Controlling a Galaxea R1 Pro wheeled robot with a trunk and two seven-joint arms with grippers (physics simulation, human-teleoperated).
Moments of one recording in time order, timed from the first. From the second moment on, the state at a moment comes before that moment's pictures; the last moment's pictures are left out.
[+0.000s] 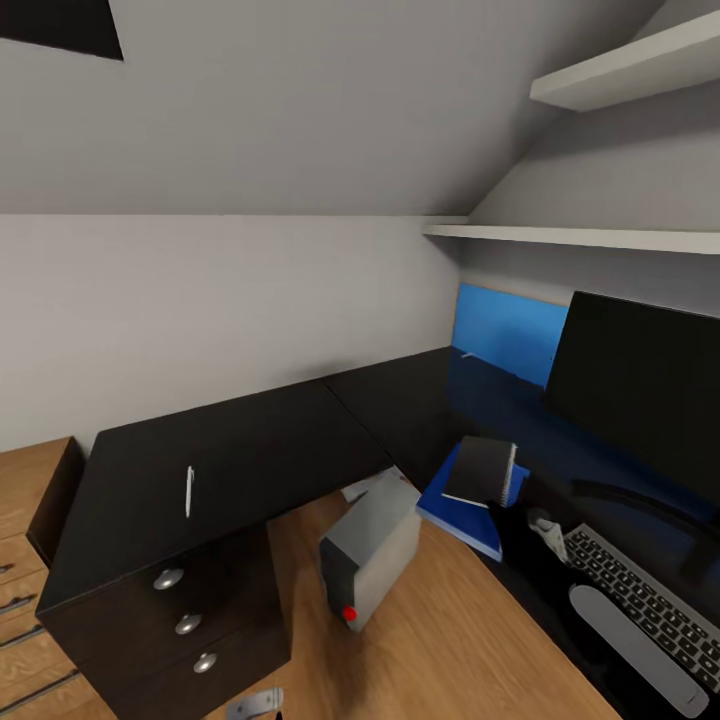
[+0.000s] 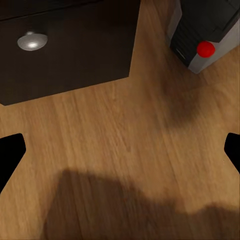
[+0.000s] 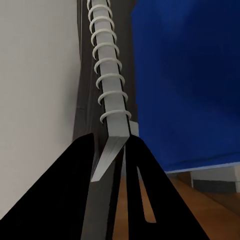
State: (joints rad) left arm -0.12 -0.05 -0.34 -0.69 0.43 -0.03 0.39; right arm -0.31 -0.44 0.49 -1.45 -1.83 -0.20 -0.26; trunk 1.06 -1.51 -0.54
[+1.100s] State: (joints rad) left arm -0.12 -0.05 -0.34 -0.69 0.43 -0.04 0.39; right arm -0.31 -0.44 0.49 -1.45 -1.83 -0.20 -0.33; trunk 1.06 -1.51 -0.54
